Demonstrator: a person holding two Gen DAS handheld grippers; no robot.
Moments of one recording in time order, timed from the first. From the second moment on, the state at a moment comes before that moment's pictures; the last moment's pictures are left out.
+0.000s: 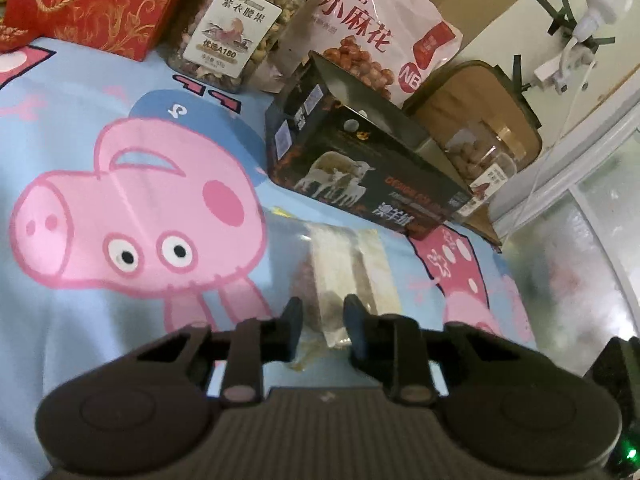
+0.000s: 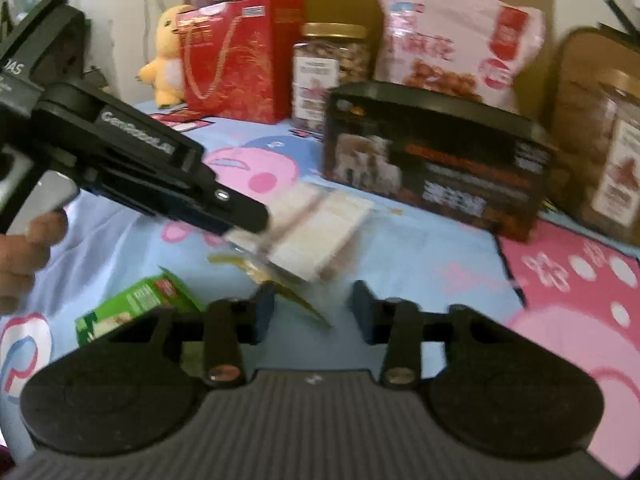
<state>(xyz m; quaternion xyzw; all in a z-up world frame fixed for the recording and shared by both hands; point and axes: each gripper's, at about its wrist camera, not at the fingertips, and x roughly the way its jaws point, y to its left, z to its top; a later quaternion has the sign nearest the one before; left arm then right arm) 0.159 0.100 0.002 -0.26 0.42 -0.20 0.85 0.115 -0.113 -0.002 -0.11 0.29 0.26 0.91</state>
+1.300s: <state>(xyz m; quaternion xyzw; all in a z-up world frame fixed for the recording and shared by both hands) 0.224 0.083 0.021 -0.17 0.42 -0.22 0.87 0.114 -0.127 -0.003 -0.09 0.31 0.23 0.92</state>
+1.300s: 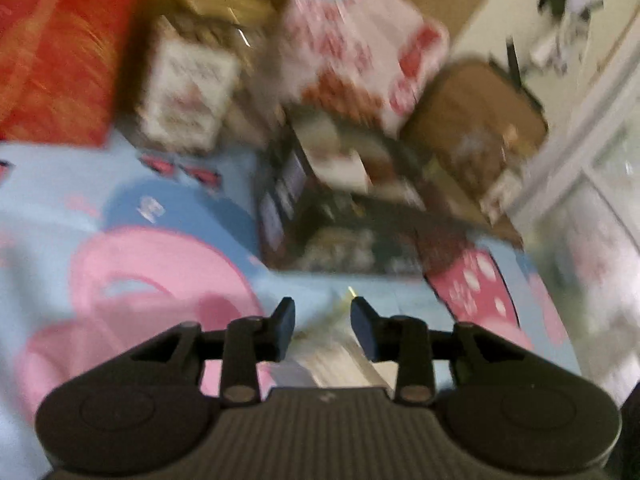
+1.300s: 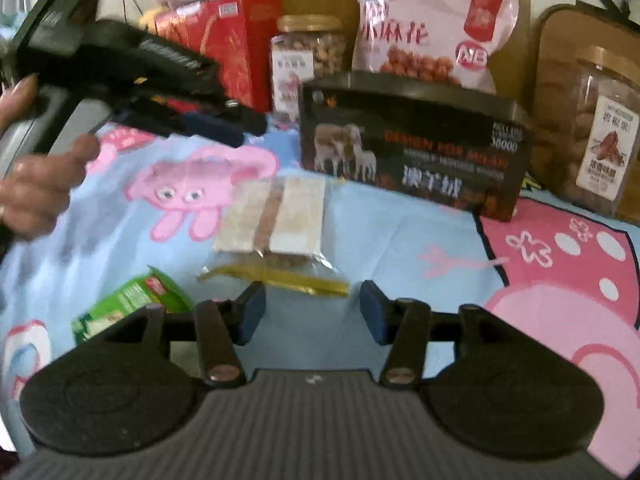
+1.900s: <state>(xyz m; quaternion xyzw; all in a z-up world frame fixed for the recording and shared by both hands) 0.174 0.097 0.014 -0.25 0.41 -0.23 0.85 0.125 -0.129 0.038 0.01 0.26 0.25 0.93</state>
